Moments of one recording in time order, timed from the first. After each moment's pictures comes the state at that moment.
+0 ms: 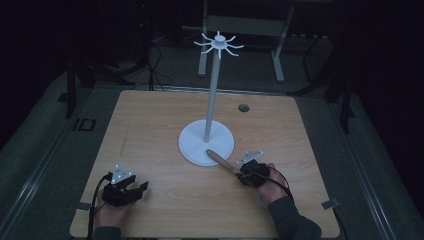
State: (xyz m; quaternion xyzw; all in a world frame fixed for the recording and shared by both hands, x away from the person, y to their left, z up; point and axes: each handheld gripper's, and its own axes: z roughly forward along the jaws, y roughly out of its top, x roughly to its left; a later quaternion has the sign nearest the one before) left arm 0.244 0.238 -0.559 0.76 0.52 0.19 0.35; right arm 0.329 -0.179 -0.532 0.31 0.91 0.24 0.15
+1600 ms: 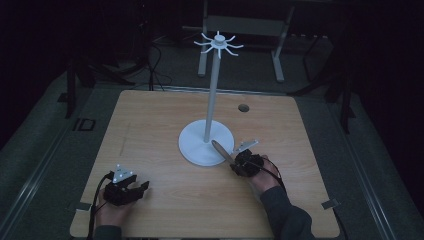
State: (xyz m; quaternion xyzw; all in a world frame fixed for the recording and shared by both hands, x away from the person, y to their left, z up) left arm 0.247 0.236 -0.560 0.76 0.51 0.19 0.35; right arm 0.355 -0.163 -0.526 0.33 0.90 0.26 0.13
